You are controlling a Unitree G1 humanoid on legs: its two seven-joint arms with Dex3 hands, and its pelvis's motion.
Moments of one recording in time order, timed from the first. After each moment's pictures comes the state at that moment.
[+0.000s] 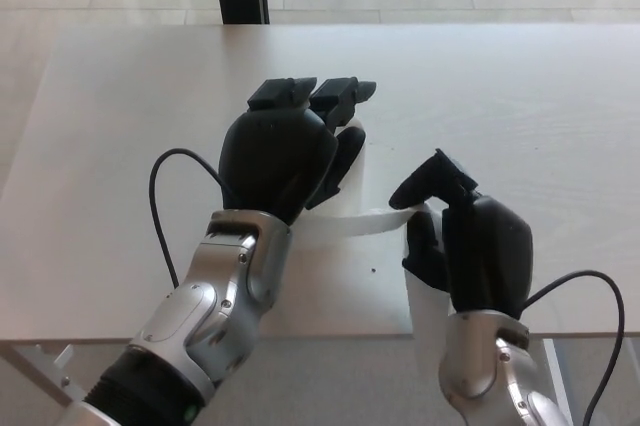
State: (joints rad) left_arm -0.47 0.20 -0.54 0.35 0.74 0.12 0.36; right_arm -0.15 0.06 0.27 0.27 -0.69 0.02 -0.59
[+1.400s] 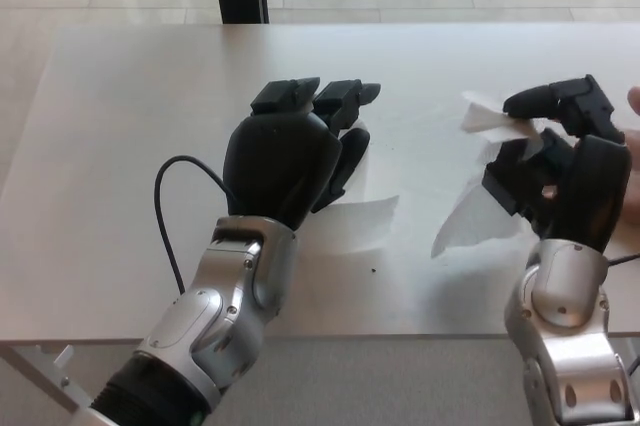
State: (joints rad) left_arm -0.45 0.18 -0.54 0.35 0.74 0.11 0.39; right_arm -0.23 0.08 0.02 0.04 -0.13 0.03 -0.51
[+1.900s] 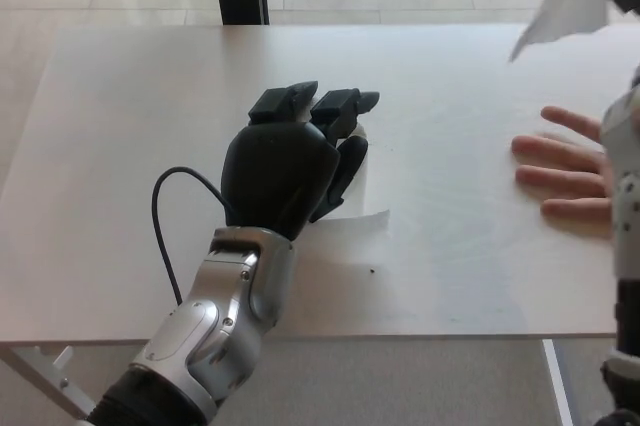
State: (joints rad) left_arm -0.40 0.19 -0.54 0.33 0.74 0.11 0.39; right_arm -0.64 -0.12 -0.21 0.01 0.02 0.12 -0.42
